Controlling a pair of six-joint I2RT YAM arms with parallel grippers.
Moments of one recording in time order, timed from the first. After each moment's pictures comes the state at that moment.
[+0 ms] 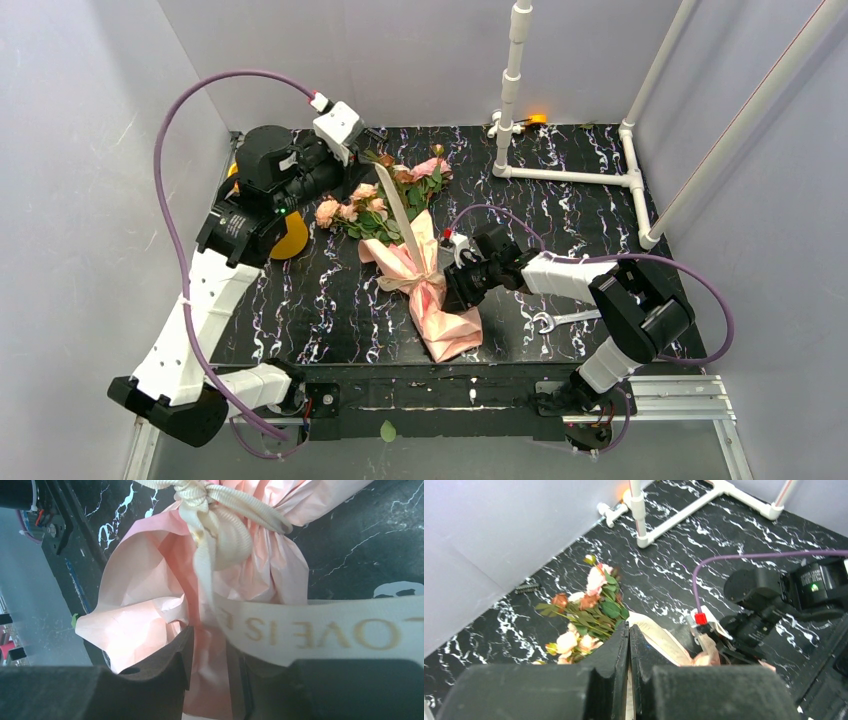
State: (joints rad) left arm -0.46 1.15 1.52 -0.61 0.30 0.17; right arm 0.69 1.59 0.74 -0.06 -0.66 0.15
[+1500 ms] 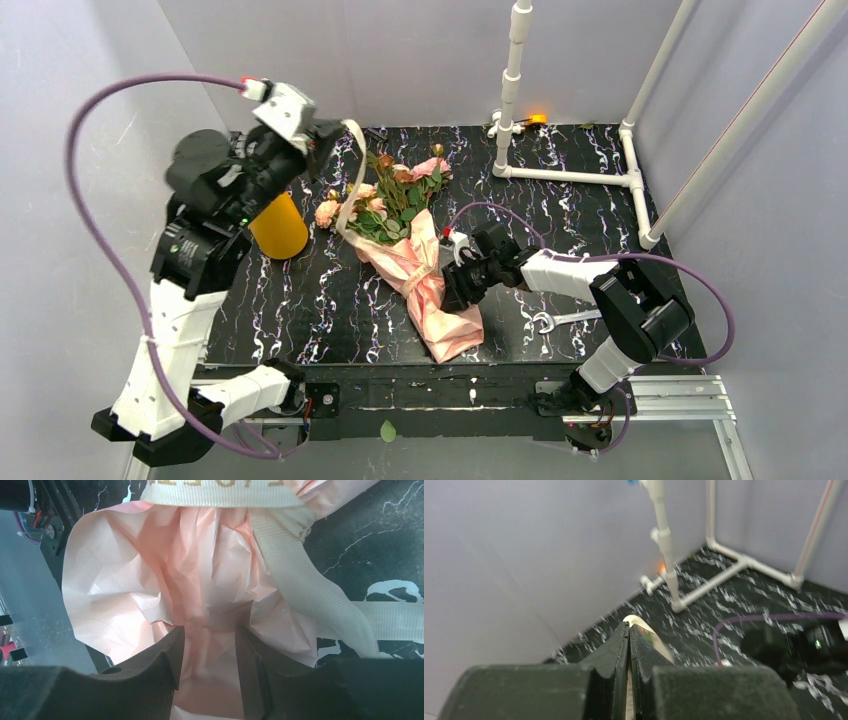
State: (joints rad) left arm -0.45 1.08 1.72 -0.50 0.19 0.21; right arm 0.69 1.59 0.76 -0.10 -0.65 0.16
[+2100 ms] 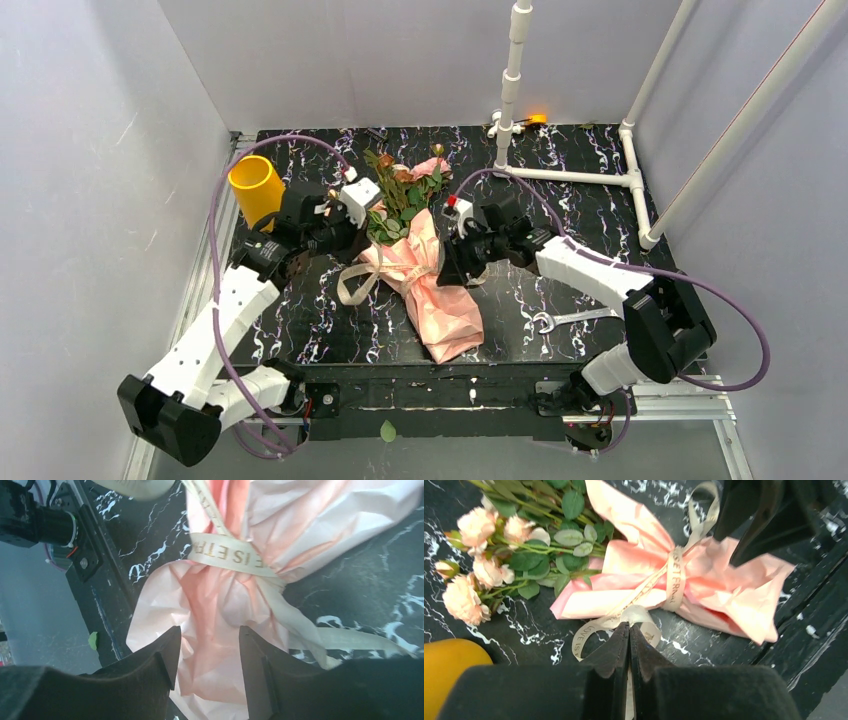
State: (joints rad) left arm -0.45 1.04 1.09 -0.67 0.31 0.19; right arm 0.66 1.47 0.93 -0.24 -0.65 0.11
